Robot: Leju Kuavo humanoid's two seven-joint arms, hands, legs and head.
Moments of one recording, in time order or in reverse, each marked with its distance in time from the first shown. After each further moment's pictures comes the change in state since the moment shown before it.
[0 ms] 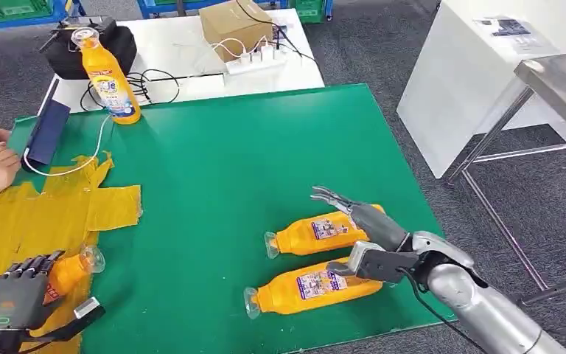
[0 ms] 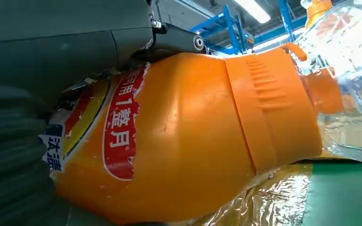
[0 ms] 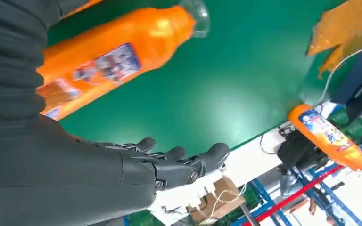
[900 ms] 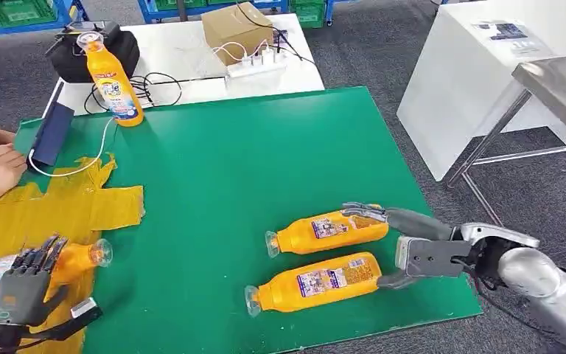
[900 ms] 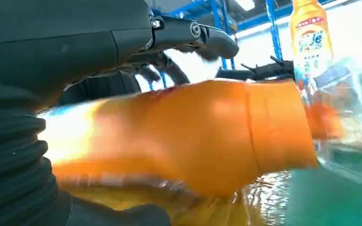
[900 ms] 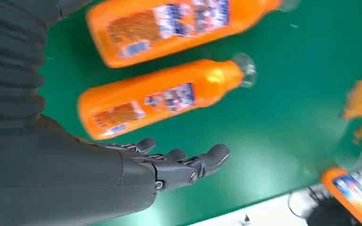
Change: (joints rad) left arm -0.055 0.071 -0.122 0.106 0.231 -0.040 -0.171; right arm -0.100 -0.362 0.075 -0.171 -0.323 0.219 0.183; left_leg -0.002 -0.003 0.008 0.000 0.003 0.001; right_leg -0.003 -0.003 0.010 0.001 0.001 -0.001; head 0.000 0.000
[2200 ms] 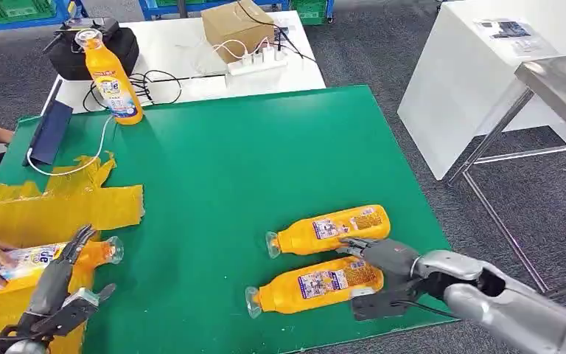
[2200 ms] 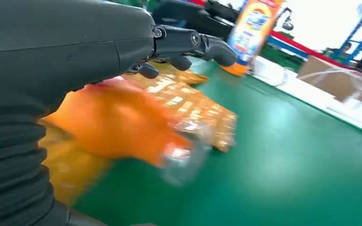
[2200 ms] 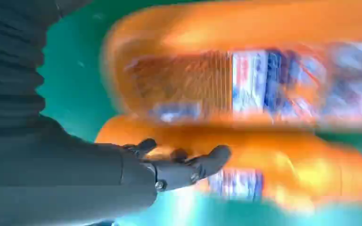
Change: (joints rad) left arm 0.011 -0.009 -0.198 -0.237 0.733 -0.381 -0.182; right arm -0.070 0.165 0.405 0.340 0.609 -0.239 0.007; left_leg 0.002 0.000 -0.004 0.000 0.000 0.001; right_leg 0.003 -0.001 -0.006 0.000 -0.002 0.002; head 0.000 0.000
